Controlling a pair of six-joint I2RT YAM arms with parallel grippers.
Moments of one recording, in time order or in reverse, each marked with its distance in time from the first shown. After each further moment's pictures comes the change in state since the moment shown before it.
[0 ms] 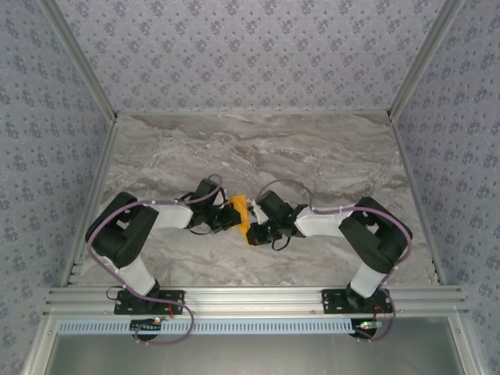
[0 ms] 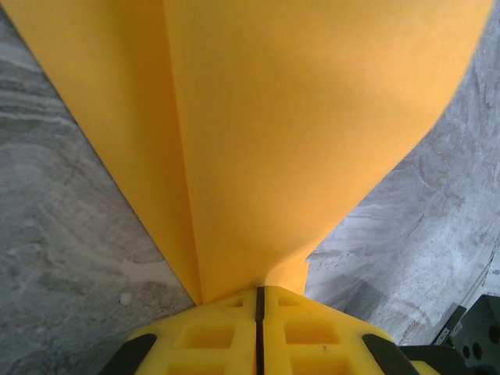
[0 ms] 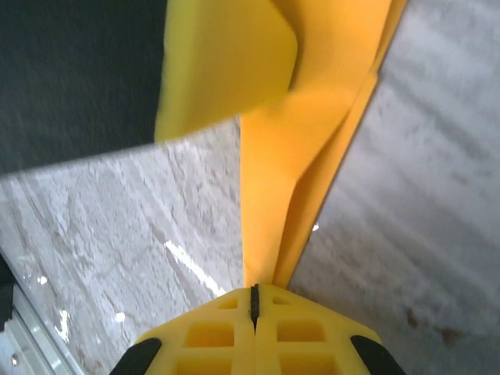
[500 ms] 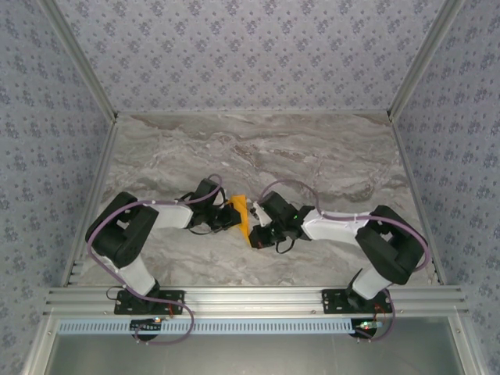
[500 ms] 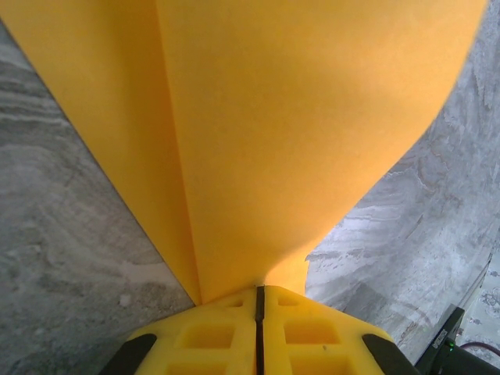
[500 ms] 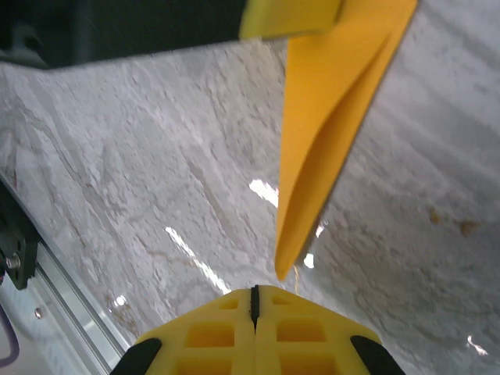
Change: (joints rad) left arm 0.000 0.000 0.000 0.002 0.000 -0.007; right arm 0.018 -0.106 0.000 -0.094 0.001 -0.007
